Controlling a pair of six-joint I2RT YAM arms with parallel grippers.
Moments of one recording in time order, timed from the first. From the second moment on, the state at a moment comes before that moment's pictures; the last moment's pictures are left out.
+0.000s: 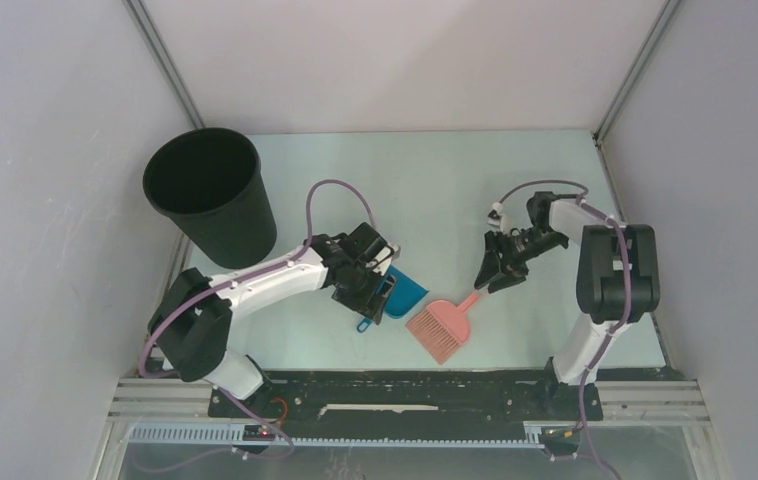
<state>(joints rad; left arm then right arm) -0.80 1.52 1.01 -0.75 0.14 -0.26 0.01 1.83 1.13 -1.05 -0.83 -0.28</state>
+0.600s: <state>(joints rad) -0.79 1.19 1.09 -0.72 -0.16 -0.25 -0.18 1.23 1.11 -0.81 -0.80 -0.12</state>
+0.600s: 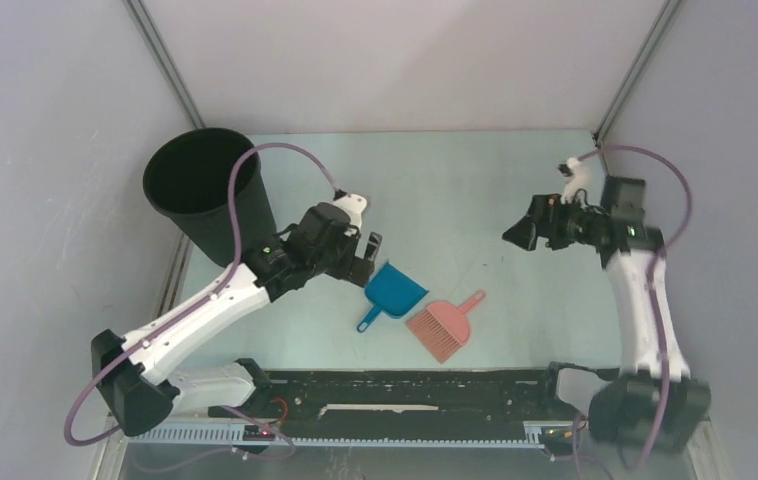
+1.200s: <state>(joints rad) -0.67 0.80 0.75 -0.32 -0.36 -0.27 -0.22 0.75 0.64 -0.24 -0.41 0.29</state>
